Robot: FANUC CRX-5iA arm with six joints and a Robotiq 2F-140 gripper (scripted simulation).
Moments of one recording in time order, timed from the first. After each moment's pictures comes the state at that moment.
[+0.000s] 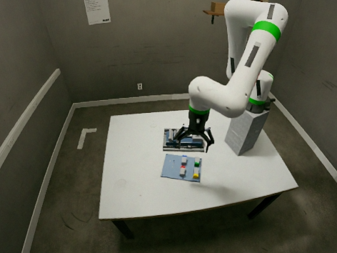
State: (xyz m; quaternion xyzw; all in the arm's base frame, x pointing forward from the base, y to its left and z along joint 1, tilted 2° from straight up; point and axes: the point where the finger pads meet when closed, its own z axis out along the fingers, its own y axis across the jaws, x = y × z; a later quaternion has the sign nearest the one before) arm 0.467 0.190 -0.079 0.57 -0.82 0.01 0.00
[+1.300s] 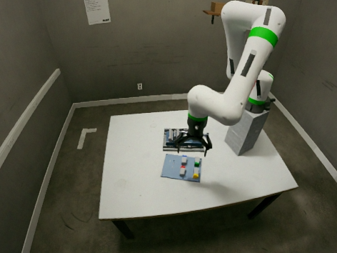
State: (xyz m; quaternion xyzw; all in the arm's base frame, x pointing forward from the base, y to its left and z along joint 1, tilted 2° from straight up) arm 0.466 0.184 -0.122 0.57 -0.82 0.01 0.01
